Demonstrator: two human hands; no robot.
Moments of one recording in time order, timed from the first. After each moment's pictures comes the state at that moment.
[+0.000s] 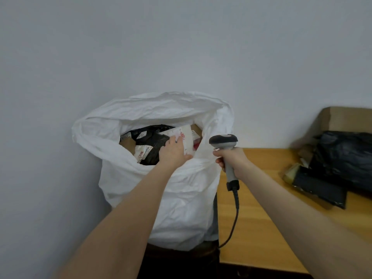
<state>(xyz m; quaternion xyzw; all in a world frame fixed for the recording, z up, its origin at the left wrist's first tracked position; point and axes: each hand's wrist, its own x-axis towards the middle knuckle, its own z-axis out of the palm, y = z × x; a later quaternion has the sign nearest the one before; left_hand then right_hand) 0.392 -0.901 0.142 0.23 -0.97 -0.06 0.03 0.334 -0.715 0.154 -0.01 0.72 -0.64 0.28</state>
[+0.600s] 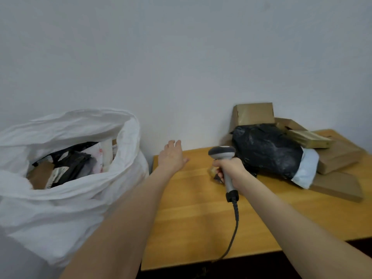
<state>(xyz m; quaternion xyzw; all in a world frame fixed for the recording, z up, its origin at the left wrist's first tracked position) 0.266 -0.617 0.141 0.13 -0.99 -0.06 0.04 0.250 -0.426 0.130 0.08 0.71 -0.66 0.23</state>
